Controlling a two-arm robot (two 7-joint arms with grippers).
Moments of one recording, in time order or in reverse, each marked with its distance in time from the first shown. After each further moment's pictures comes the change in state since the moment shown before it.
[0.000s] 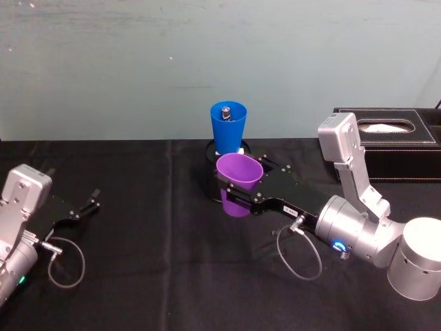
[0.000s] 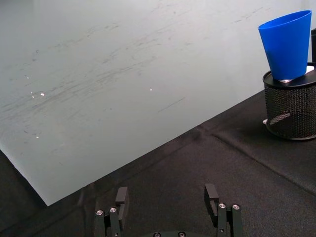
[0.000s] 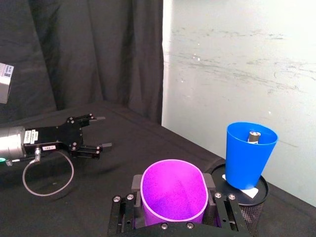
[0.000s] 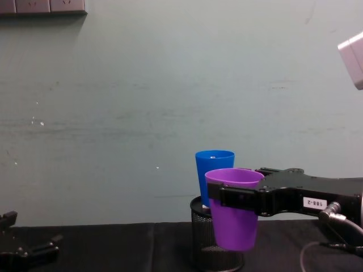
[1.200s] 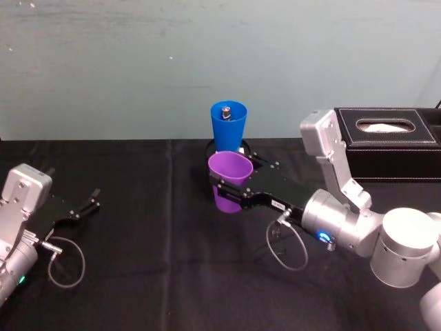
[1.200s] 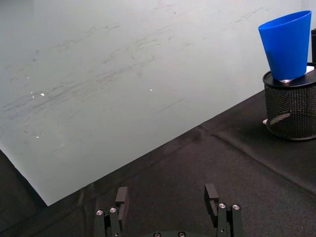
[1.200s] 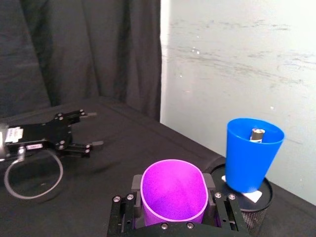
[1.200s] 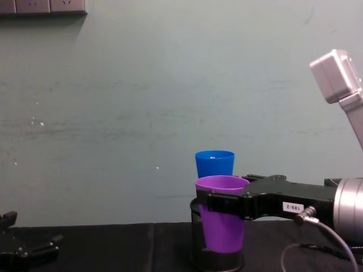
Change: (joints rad) left arm 0.000 0.000 0.000 0.000 0.000 0.000 0.000; right arm 0.079 -0.047 -0.041 0.123 -0.014 -0.018 0.006
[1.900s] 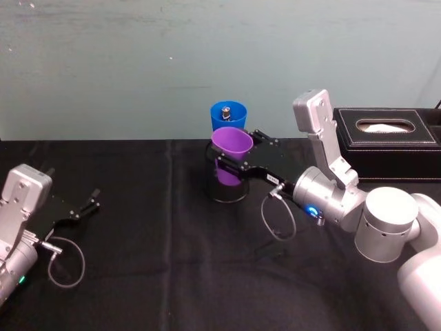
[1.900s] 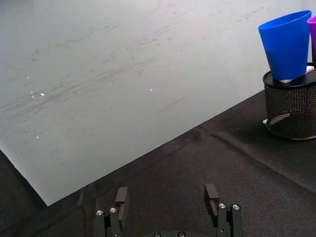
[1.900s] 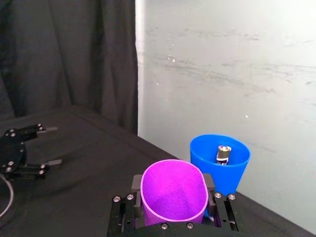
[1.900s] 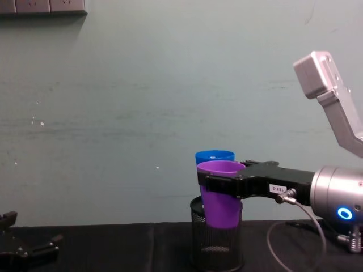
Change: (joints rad) left arm 0.000 0.000 0.000 0.000 0.000 0.000 0.000; right arm 0.120 -0.090 0.007 0.191 -0.043 -0.065 -0.031
